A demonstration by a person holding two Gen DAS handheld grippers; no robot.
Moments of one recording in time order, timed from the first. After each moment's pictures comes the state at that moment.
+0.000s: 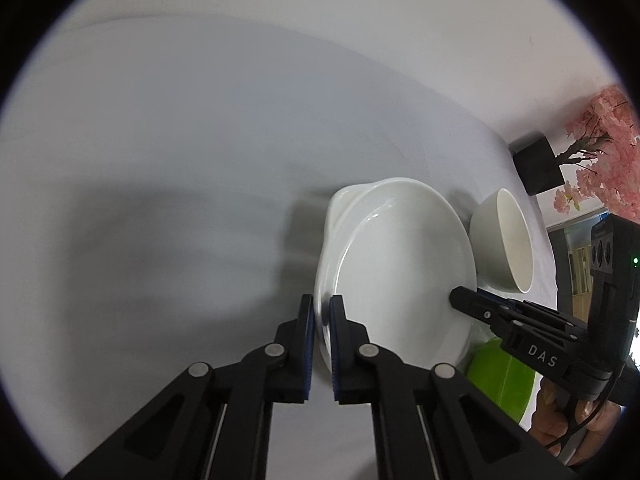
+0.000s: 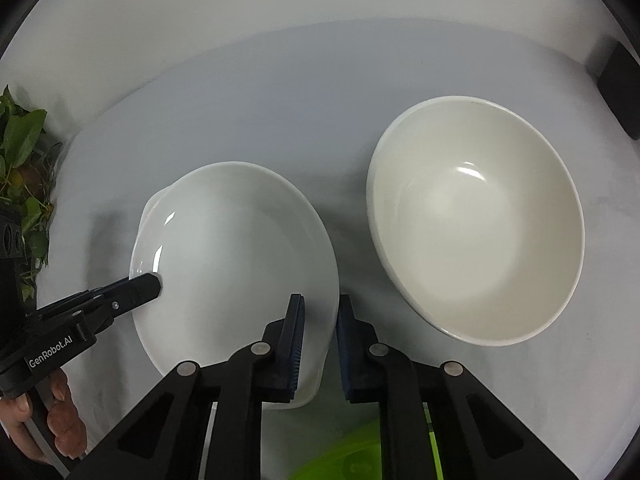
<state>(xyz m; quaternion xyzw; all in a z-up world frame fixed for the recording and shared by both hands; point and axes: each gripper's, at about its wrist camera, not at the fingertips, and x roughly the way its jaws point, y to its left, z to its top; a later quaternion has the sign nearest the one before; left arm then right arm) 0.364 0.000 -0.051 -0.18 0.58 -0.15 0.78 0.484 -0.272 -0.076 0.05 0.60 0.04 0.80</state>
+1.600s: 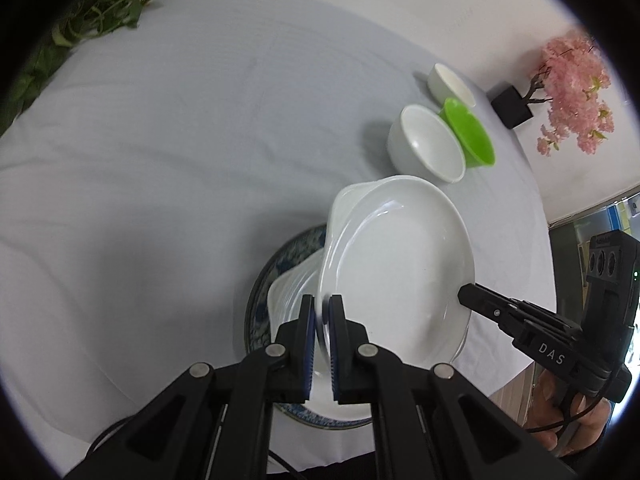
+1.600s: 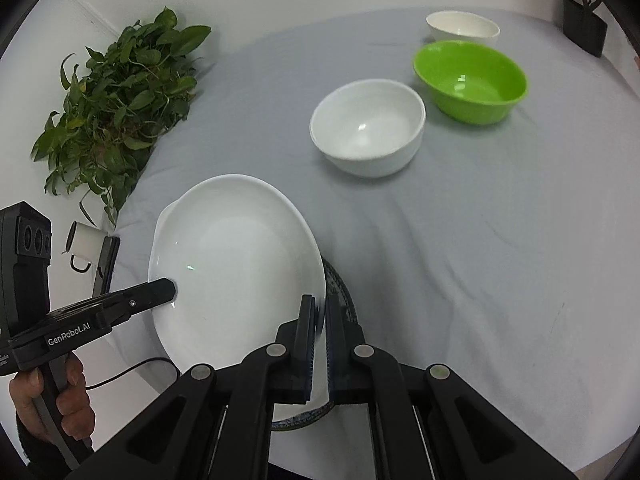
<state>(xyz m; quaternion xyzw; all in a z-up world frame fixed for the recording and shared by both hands) 0.000 0.031 -0.006 -0.18 0.57 -0.08 0.79 0.072 -0.208 -0.042 0.08 0.56 0.16 0.81</state>
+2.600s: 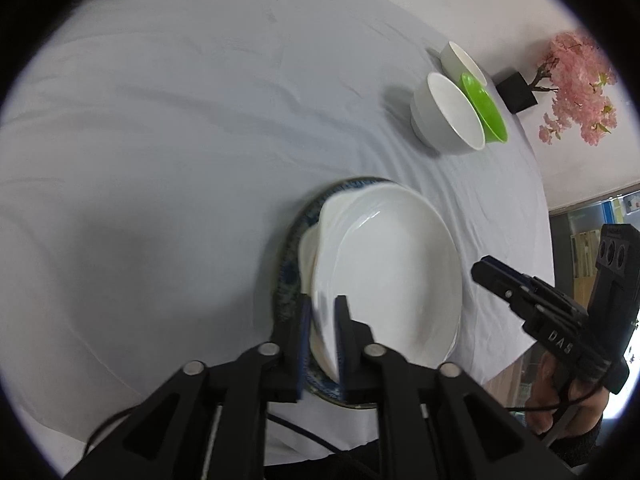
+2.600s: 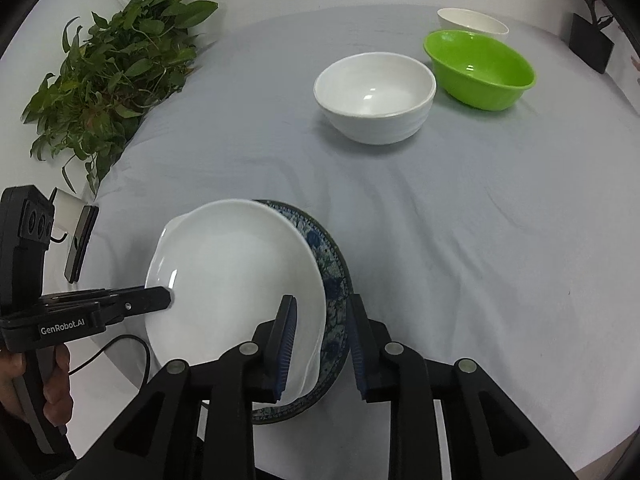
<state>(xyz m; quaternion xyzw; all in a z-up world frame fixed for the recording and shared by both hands) 0.000 0.049 -0.030 -0.20 0.60 -0.10 0.77 0.050 -0.197 -0.064 0.02 0.55 0.15 0.82</state>
